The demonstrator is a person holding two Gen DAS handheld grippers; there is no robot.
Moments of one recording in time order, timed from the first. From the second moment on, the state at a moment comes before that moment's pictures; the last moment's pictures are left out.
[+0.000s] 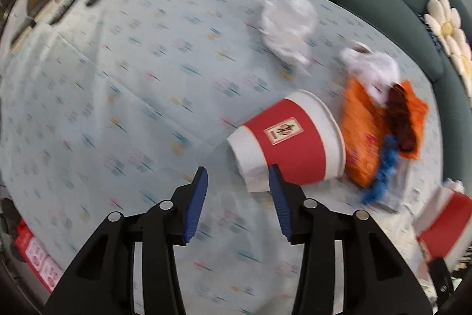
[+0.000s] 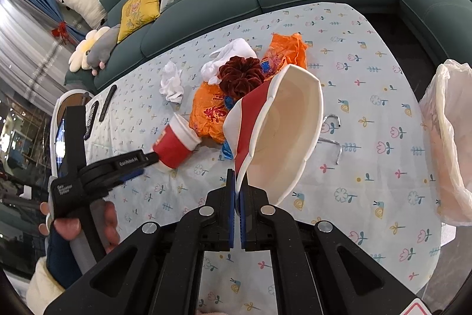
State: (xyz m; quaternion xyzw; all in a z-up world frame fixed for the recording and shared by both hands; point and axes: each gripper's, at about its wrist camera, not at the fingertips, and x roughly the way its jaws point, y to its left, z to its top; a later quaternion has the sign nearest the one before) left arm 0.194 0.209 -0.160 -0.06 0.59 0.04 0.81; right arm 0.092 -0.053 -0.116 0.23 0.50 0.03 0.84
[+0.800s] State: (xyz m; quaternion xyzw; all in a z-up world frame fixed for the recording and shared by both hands) left arm 0.199 0.156 -0.173 -0.06 0.53 0.13 0.84; right arm 0.106 -0.059 -0.126 0.23 0.50 0.03 0.84
